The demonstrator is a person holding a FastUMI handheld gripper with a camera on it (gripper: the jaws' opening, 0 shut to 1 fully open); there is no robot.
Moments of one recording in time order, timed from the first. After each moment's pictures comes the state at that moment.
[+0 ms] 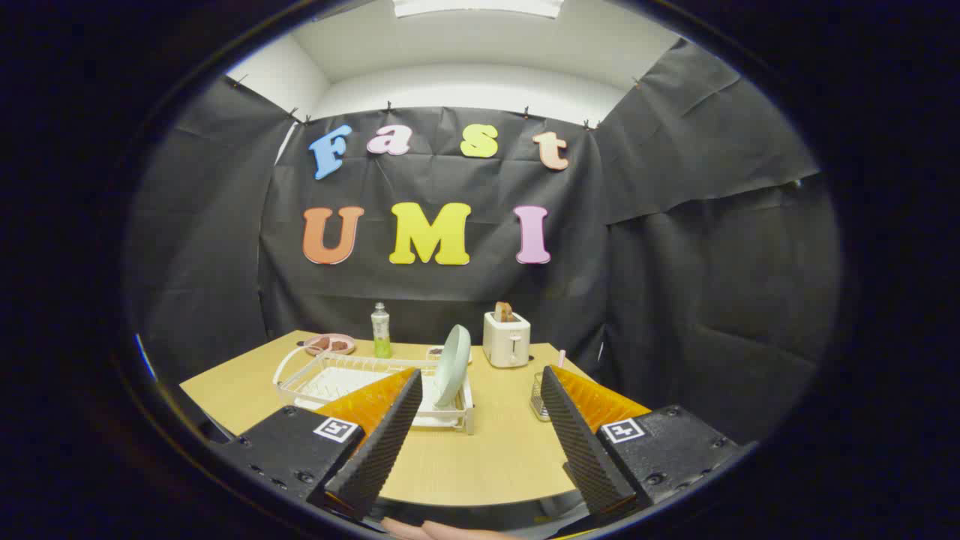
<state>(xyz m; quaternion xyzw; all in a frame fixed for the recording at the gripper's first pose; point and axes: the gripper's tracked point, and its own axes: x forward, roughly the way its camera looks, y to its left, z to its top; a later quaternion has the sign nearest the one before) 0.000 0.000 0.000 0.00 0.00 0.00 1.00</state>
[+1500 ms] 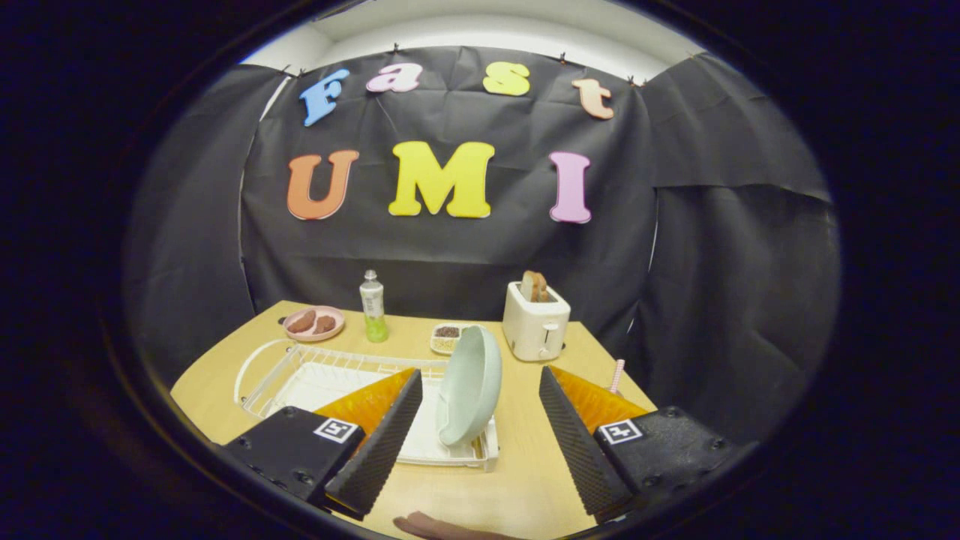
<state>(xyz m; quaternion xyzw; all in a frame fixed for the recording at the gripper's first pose) 0.216 0.062 0.028 -0.05 0.15 0.02 0.99</state>
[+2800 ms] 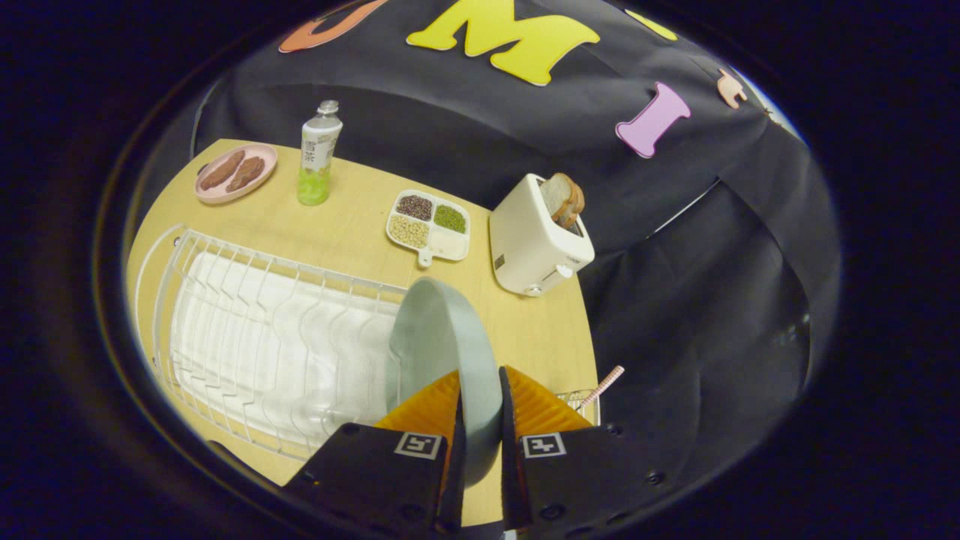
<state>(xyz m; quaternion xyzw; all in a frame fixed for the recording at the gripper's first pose) 0.324 0.100 0.009 -0.26 0.38 -0.13 0.88</state>
